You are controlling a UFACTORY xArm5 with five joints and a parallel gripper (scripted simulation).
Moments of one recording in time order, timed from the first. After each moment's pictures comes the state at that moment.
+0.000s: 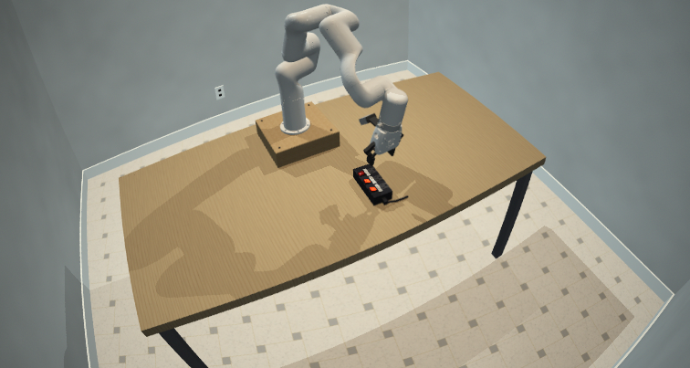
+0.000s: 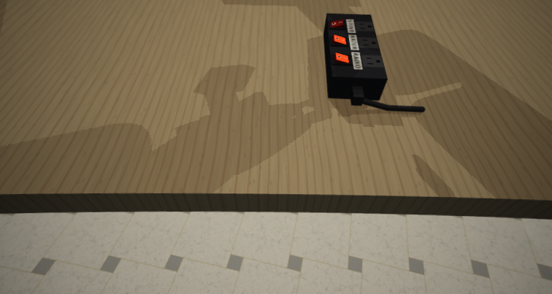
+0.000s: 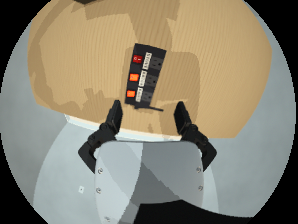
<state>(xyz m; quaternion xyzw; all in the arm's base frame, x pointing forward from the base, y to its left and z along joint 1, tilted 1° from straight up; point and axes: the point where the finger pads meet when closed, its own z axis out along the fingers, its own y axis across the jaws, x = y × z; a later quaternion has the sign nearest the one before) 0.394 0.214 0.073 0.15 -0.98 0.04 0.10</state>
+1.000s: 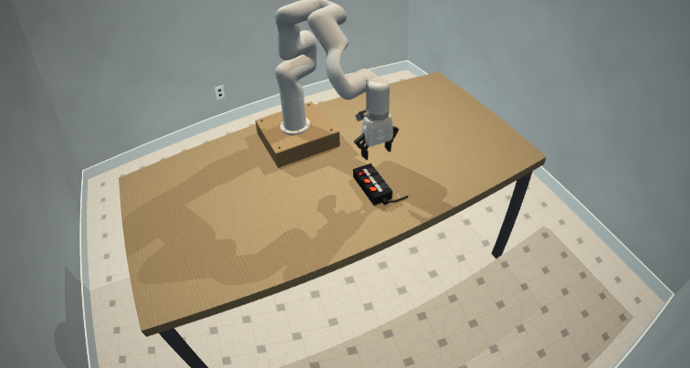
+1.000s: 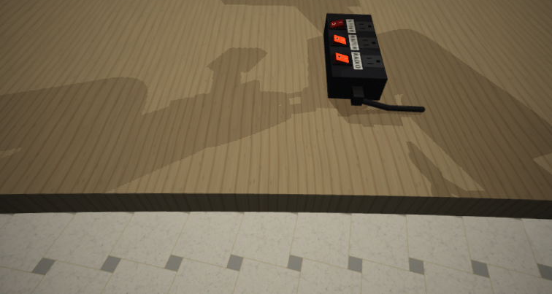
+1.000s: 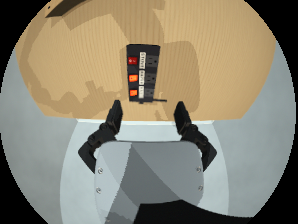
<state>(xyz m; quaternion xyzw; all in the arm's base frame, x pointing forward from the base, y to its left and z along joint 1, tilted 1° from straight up) 0.376 0.207 0.083 0.07 -1.00 0.00 0.01</state>
